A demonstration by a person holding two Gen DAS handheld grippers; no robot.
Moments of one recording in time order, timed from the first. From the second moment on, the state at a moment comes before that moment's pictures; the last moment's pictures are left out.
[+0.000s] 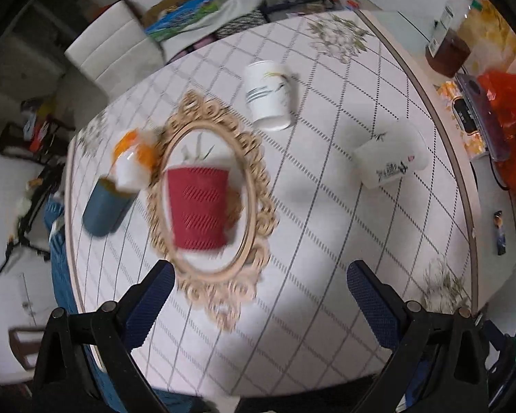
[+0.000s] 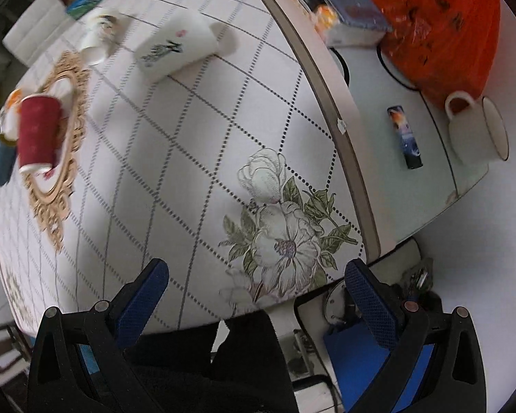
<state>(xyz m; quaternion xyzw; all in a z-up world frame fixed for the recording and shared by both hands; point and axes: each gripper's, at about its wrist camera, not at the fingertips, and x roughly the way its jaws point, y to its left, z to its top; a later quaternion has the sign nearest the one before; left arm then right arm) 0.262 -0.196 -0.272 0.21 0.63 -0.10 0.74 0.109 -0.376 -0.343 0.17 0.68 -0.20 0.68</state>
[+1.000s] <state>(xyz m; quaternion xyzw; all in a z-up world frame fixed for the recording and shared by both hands) 0.285 -0.386 -0.394 0.52 0.52 -0.37 0.58 0.129 -0.434 -0.396 0.25 0.71 -0.27 0.61</state>
